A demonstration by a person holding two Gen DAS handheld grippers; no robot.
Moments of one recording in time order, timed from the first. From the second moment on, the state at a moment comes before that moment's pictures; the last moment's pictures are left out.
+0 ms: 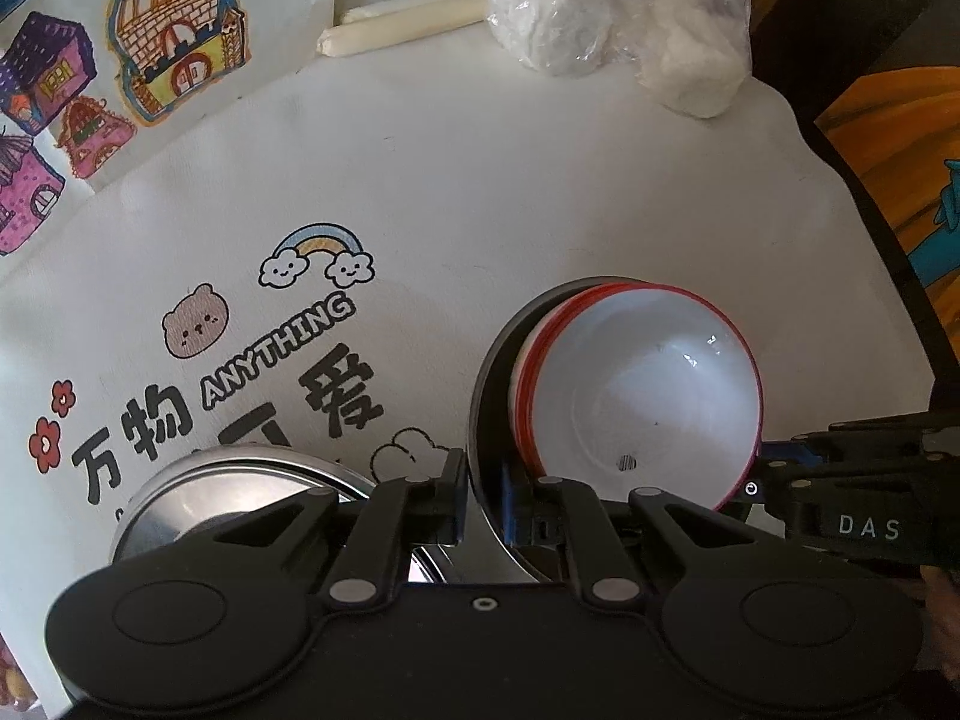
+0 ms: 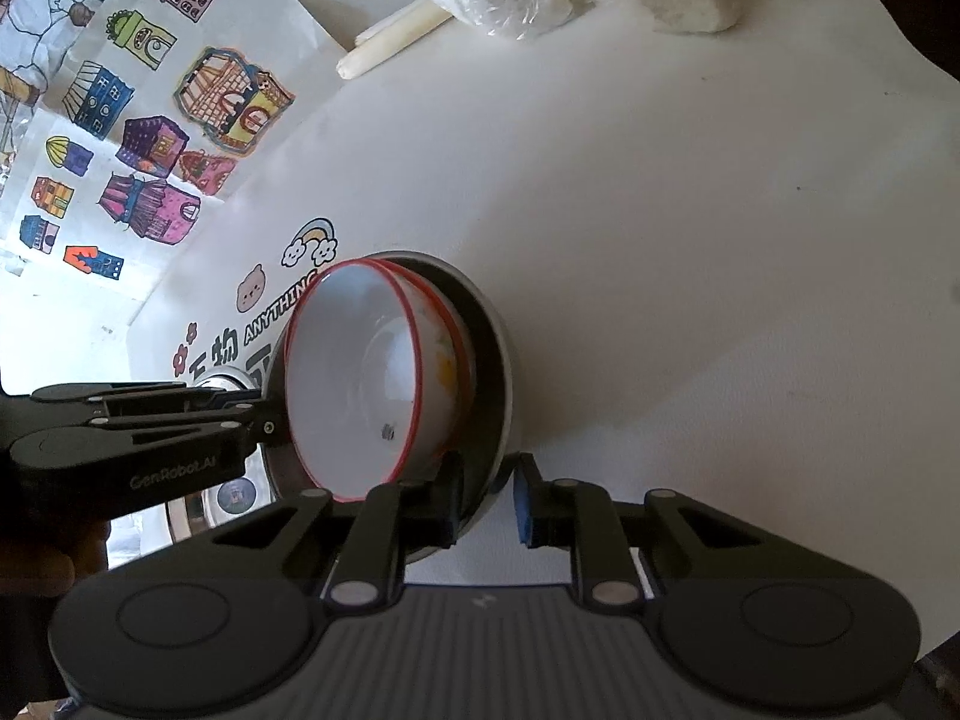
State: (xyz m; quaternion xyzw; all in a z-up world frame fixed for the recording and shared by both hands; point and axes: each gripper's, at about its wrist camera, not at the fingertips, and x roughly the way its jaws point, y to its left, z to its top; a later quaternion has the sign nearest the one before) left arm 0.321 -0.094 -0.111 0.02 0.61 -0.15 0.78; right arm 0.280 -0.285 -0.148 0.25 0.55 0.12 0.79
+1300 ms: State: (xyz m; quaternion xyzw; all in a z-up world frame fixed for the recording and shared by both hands) left arm 0.280 -0.016 -0.071 -0.04 0.56 -0.12 0.82; right arm 0.277 -0.232 -0.123 0.18 0.52 0.18 0.82
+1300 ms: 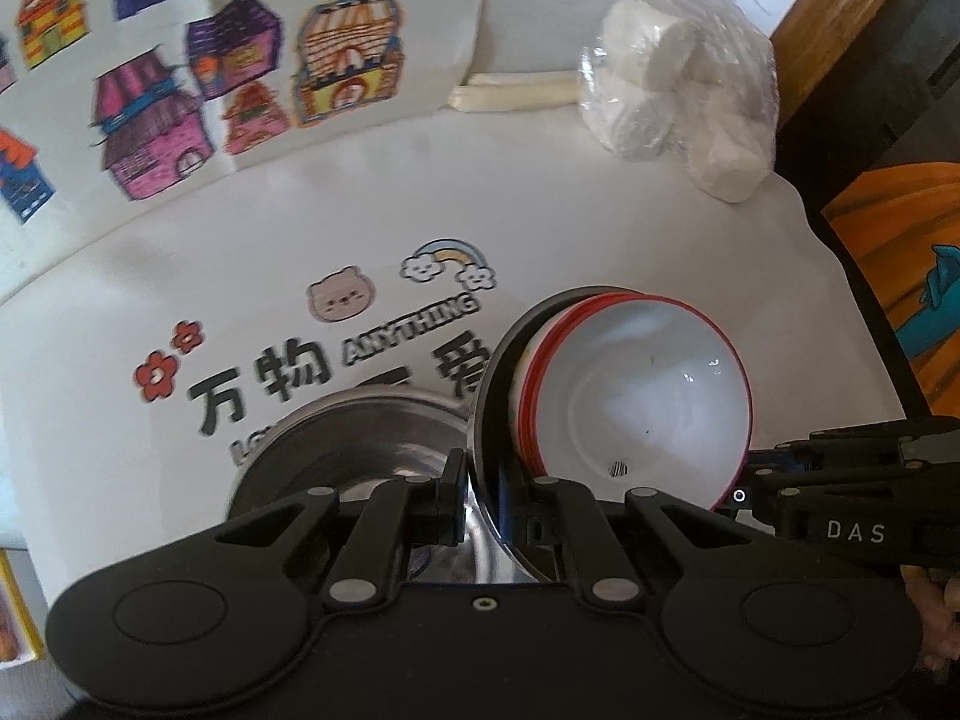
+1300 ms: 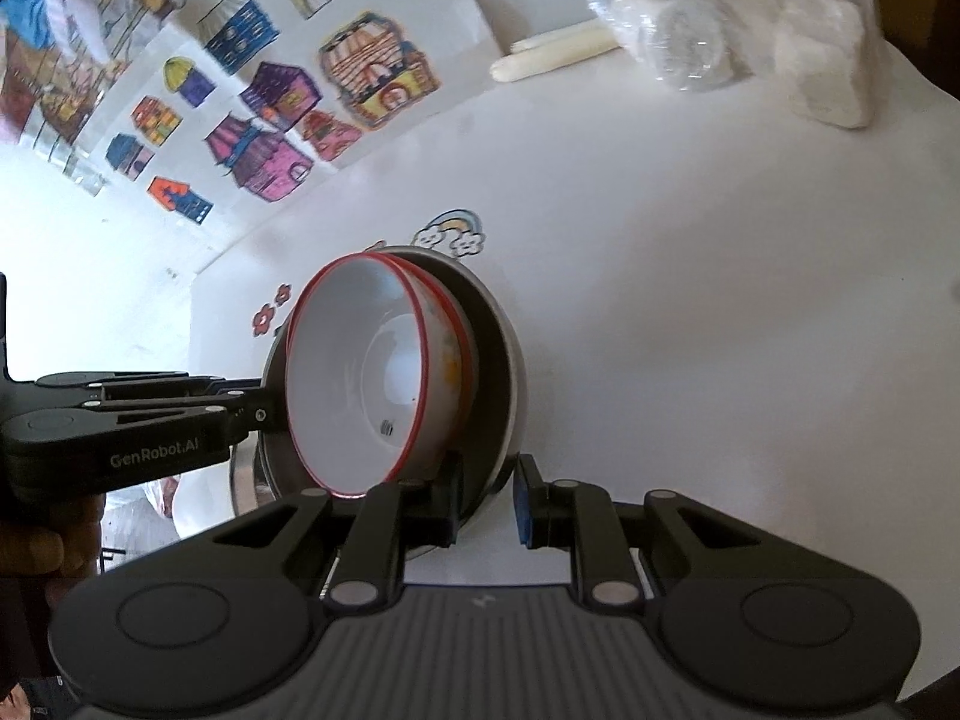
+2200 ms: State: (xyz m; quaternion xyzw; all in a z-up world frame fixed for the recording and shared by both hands) left arm 0.230 0.066 -0.083 -0.07 0.57 -0.06 0.82; right arm 0.274 -0.142 -0.131 0.12 0.54 0.25 0.79
